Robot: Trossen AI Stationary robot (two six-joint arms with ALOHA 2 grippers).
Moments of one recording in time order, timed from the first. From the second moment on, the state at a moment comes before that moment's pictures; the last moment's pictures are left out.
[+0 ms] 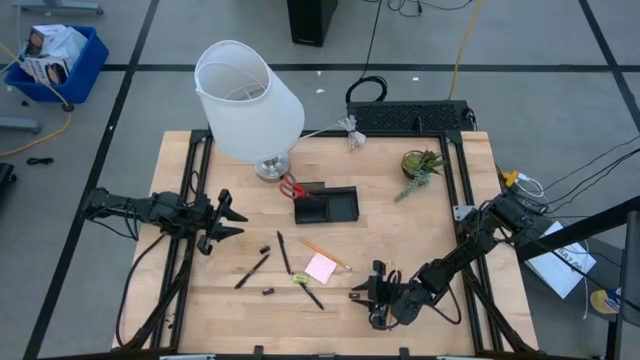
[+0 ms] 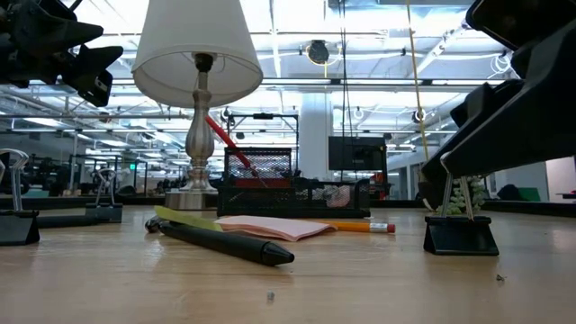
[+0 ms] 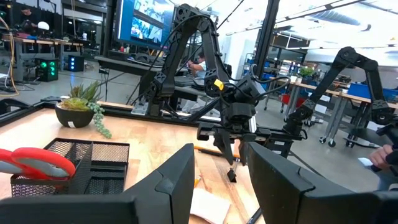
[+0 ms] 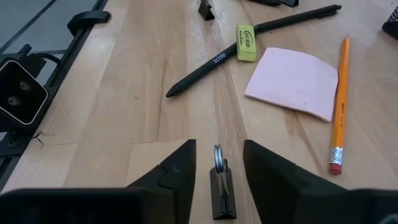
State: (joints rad) left arm -0.18 0.01 0.01 0.11 0.02 -0.19; right arm 0.74 1.83 0.73 0.44 0.63 0.54
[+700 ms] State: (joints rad) left arm -0.18 0.01 0.01 0.11 0.02 -0.19; right arm 0.74 1.83 0.73 0.44 0.60 0.52
